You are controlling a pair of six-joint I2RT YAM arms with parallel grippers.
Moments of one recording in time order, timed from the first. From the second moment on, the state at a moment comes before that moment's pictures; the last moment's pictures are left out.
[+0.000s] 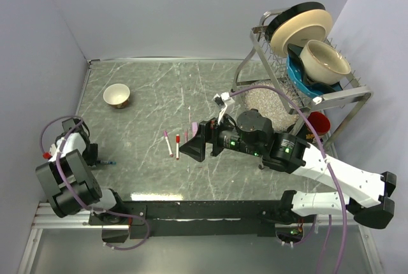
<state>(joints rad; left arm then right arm) 0.52 1.37 0.71 -0.63 -0.27 -1.17 1.11 1.06 1.16 -0.35 -0.04 0.65</state>
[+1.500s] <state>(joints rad) -0.11 0.79 0.60 -0.26 0.56 -0.99 0.98 1.34 1.14 -0.20 -0.22 0.73</state>
